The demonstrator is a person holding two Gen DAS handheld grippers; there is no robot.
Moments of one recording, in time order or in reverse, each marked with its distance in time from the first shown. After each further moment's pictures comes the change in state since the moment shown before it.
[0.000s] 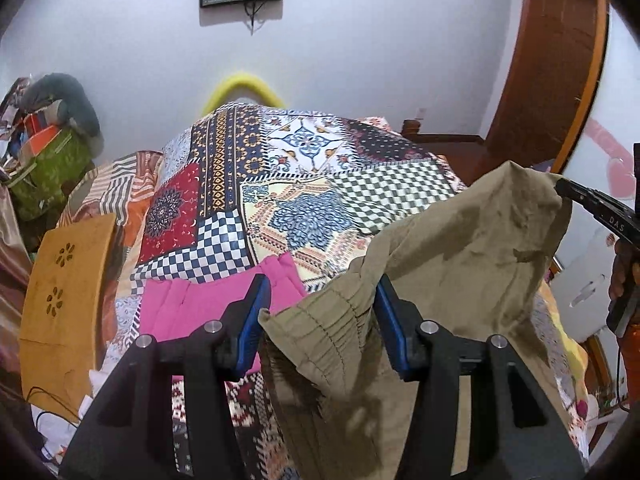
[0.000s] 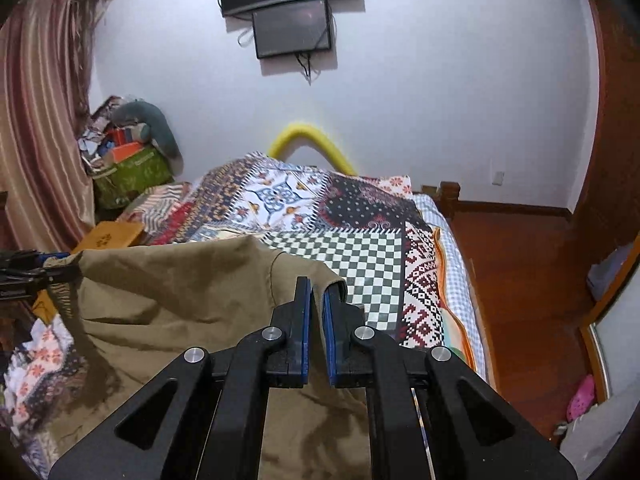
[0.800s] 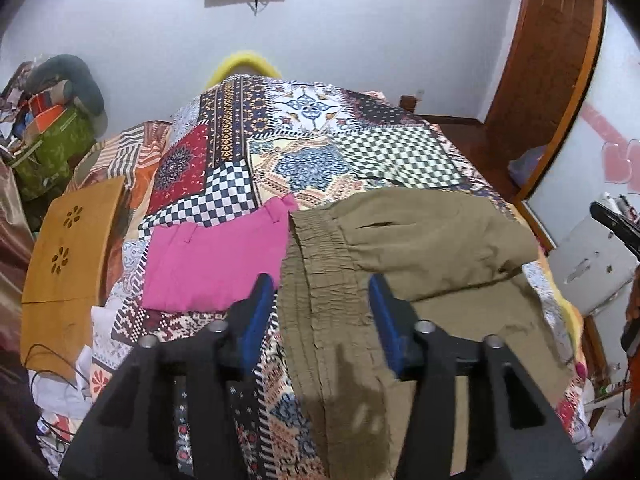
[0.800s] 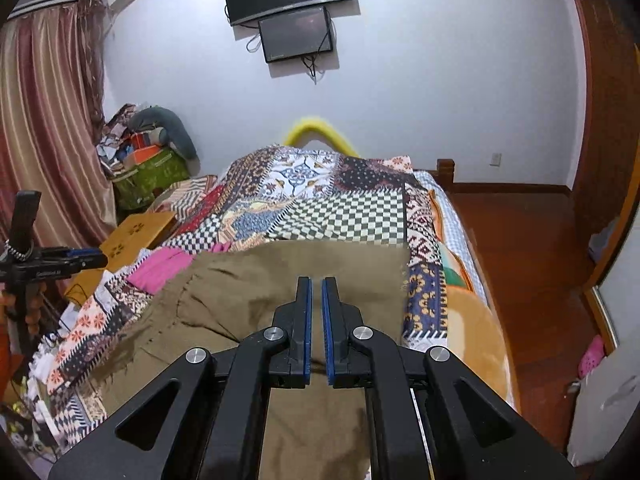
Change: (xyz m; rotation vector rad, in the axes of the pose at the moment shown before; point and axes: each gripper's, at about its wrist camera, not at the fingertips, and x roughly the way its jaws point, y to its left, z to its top) left arm -0.022 0.001 -0.059 -0.021 0.068 0.012; right arm -0.064 0.011 -0.065 0.066 0.028 0.021
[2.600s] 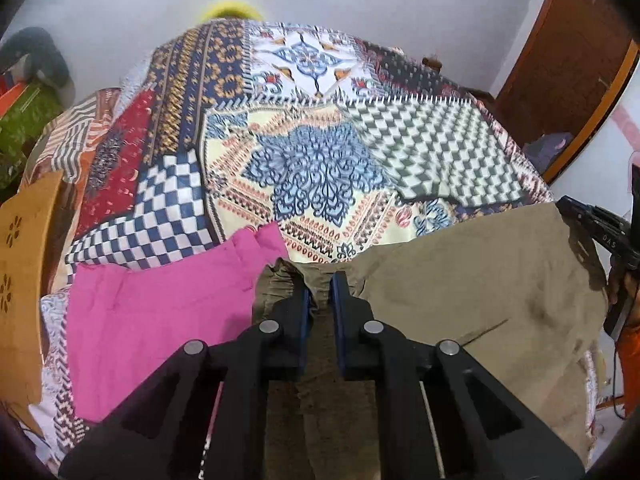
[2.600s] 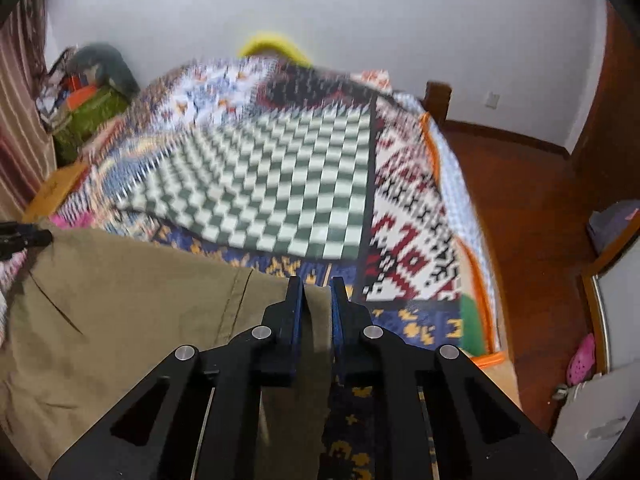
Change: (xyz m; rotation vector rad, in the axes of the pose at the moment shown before) left arm 0.186 0.023 0.082 -0.037 0.153 -0.060; right arm 0.186 -0.098 0.022 -0.009 0.221 -0.096
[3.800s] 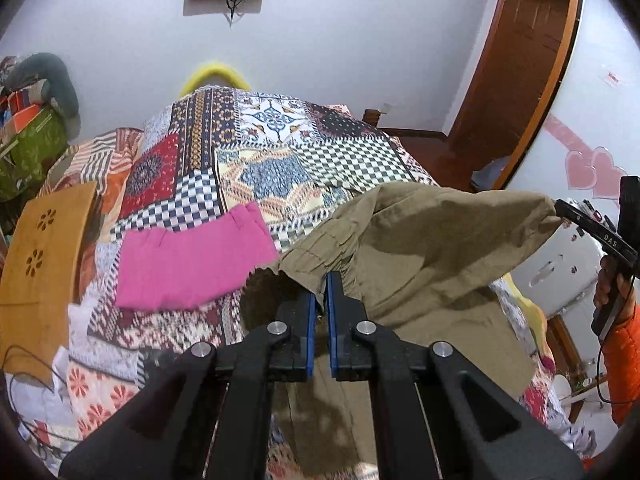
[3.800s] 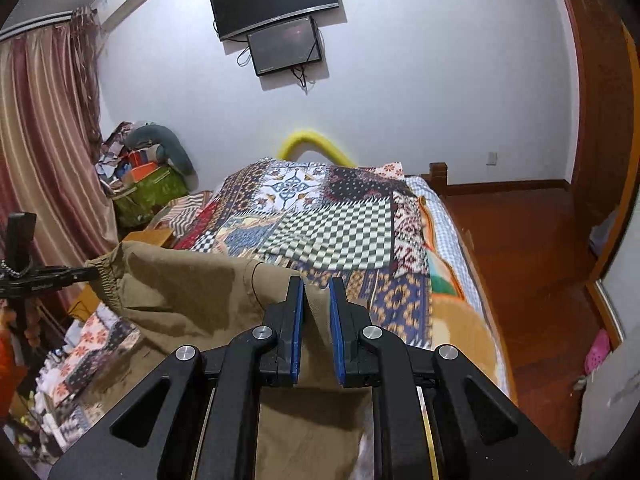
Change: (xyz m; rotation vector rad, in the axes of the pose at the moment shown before) left arm -0.198 -0.035 -0.138 0.053 -0.203 -0.094; right arm -0.206 0.057 -0.074 0.057 -0.261 0.127
